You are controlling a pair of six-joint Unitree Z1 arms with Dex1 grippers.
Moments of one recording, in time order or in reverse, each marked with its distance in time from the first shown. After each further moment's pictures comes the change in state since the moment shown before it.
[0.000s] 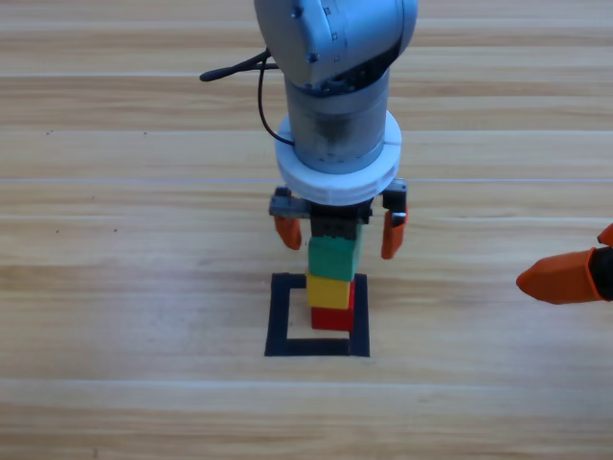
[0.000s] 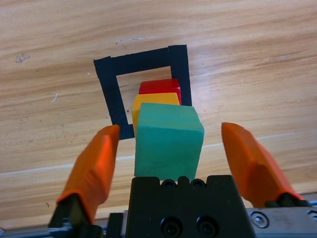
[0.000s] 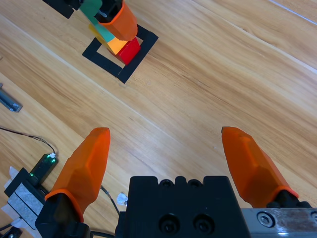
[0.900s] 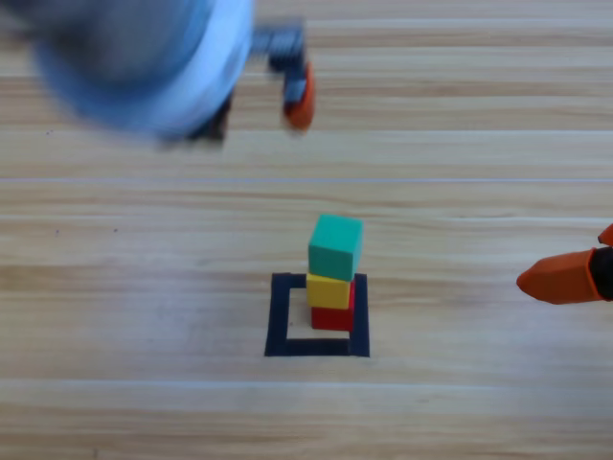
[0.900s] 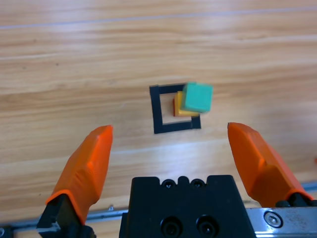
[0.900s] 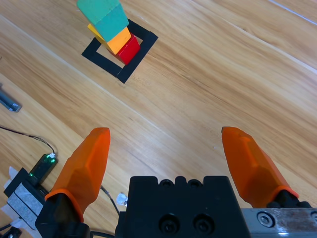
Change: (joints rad) arm 0 -0.280 -0.531 0.376 -0.078 0.476 -0.260; arm 1 0.000 0.000 0.000 0.000 -0.001 0.000
